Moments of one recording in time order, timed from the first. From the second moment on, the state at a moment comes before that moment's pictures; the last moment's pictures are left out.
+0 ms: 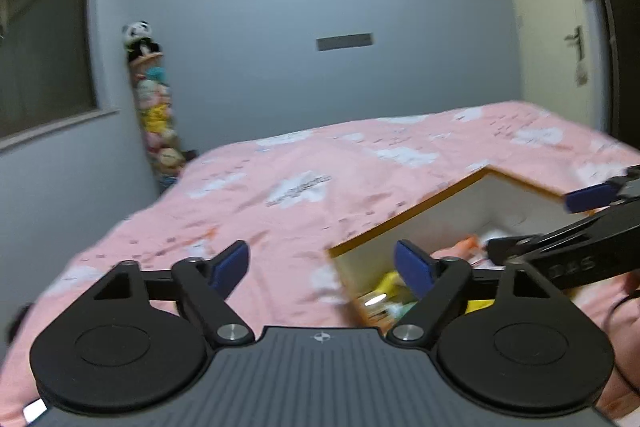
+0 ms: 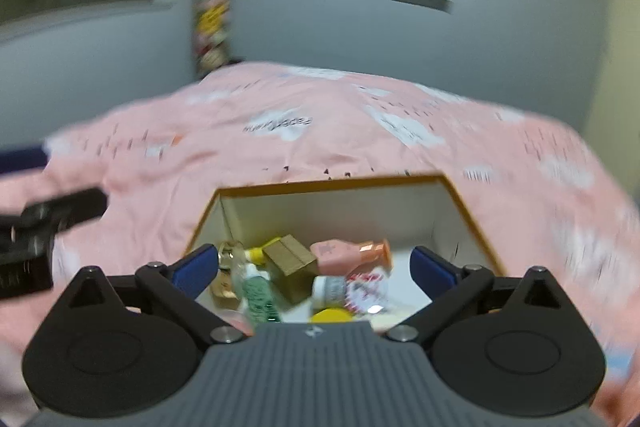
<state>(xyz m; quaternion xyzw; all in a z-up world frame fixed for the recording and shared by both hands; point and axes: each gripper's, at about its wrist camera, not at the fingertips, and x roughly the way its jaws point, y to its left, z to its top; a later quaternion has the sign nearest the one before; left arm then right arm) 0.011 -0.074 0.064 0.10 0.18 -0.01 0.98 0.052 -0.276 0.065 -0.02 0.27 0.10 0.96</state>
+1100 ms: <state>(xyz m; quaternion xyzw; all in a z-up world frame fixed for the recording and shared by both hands) 0.030 -0.042 -0.015 0.03 0.35 0.02 0.94 0.048 -0.240 0.017 -0.06 0.33 0.11 0.94</state>
